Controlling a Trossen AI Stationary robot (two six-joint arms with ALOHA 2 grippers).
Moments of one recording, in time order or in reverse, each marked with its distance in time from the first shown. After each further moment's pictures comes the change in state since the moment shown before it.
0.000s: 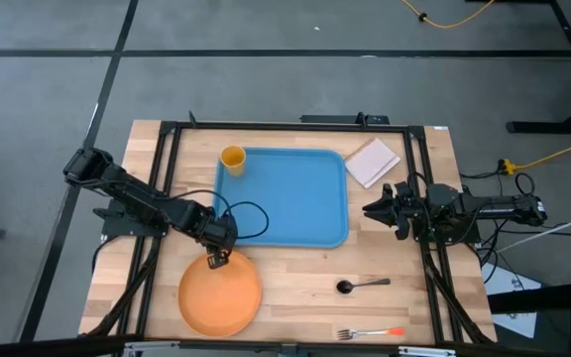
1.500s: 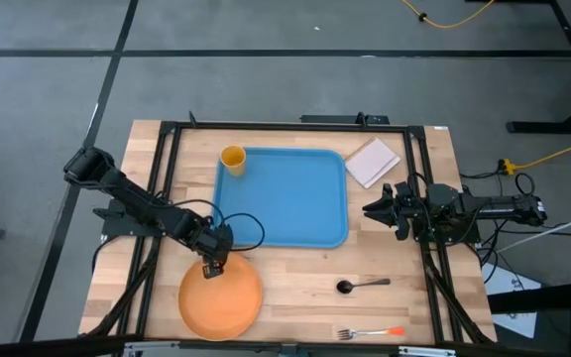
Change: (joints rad) left arm -0.104 0.000 -0.066 0.117 0.011 -0.054; right arm 0.000 0.000 0.000 0.000 -0.003 0.000
